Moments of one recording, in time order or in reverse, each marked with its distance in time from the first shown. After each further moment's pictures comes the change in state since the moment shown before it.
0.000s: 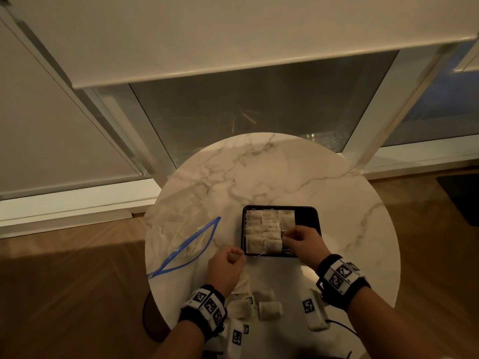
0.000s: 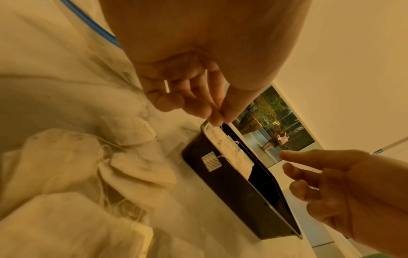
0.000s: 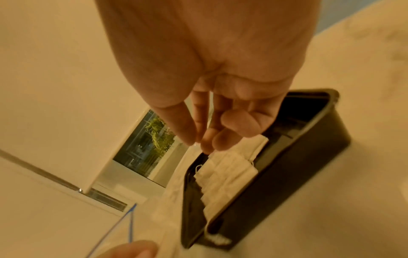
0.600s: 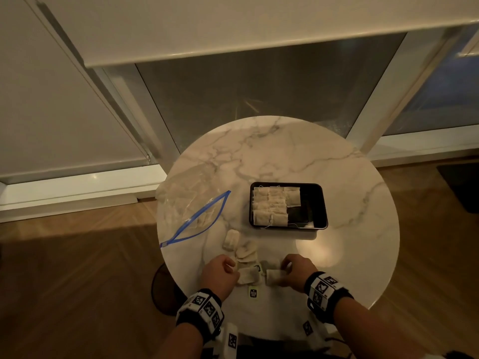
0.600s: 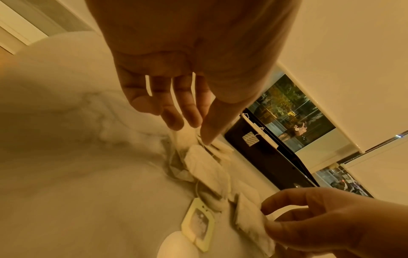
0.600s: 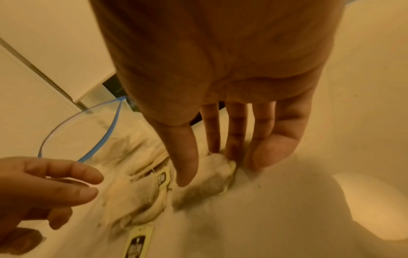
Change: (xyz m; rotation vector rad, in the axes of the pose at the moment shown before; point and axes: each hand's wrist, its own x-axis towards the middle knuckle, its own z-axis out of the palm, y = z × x) left_hand -0.058 -0.067 -0.023 0.252 -0.108 -0.174; right_hand -0.067 0.078 0.061 -0.528 -0.301 0.233
